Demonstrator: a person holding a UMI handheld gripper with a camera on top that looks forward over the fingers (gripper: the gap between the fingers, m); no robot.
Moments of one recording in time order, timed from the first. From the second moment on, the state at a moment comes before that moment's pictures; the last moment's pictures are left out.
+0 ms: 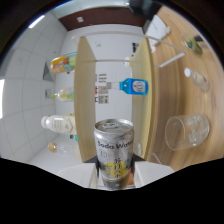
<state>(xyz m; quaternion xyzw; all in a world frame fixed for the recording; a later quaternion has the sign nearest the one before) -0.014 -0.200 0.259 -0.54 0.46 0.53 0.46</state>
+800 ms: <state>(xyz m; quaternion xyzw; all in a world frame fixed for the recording) -0.087 -0.190 0.080 -0.82 -0.03 0.07 0.56</state>
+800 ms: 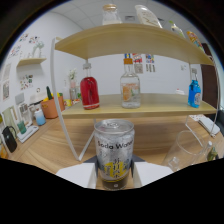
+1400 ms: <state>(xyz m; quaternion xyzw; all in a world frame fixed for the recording) -0.086 -0.207 0.062 -0.83 -0.03 0.02 0.55</state>
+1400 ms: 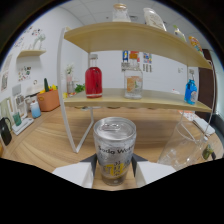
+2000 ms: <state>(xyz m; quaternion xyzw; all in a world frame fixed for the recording) -0.038 -0.318 0.134 -0.88 -0.01 -0.01 0.48</state>
